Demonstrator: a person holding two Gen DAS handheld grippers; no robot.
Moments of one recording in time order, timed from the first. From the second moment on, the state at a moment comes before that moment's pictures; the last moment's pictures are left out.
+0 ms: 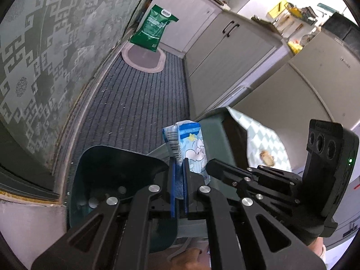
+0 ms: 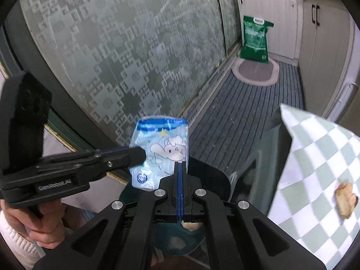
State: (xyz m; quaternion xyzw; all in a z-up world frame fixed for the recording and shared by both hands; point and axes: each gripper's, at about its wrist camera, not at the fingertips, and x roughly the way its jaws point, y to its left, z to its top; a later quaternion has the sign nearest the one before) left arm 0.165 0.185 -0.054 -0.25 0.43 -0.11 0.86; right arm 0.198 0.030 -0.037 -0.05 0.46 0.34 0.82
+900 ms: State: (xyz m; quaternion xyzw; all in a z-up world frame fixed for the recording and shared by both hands) left arm 0.181 0.187 -0.160 -0.10 0.58 -0.01 0.81; right arm 0.204 0.021 -0.031 -0.04 0.46 0.32 0.82
